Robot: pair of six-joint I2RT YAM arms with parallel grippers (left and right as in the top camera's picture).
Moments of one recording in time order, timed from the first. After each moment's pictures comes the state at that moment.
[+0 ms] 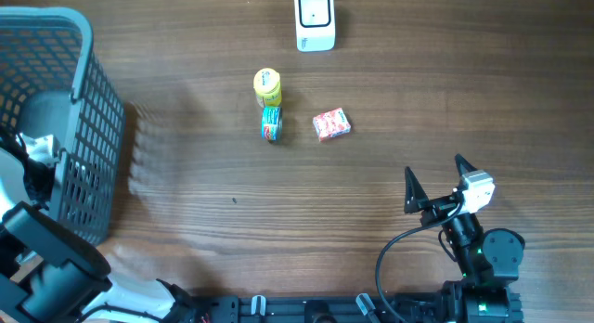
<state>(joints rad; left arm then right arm) 0.77 1.76 1.26 -0.99 -0.06 0.45 -0.05 0.10 0.01 0.02 -0.32 0.07</state>
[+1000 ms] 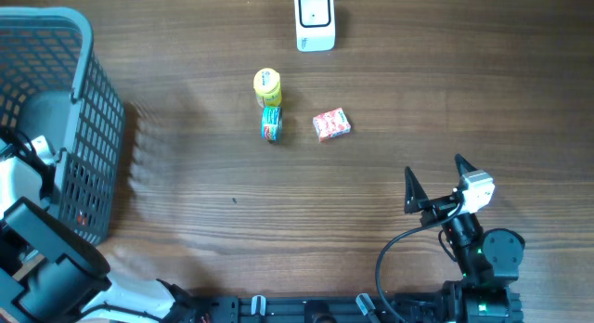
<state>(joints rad) 0.77 1.77 1.10 -0.66 -0.02 0.14 -0.05 0.10 0.01 0.02 -0.32 0.07</state>
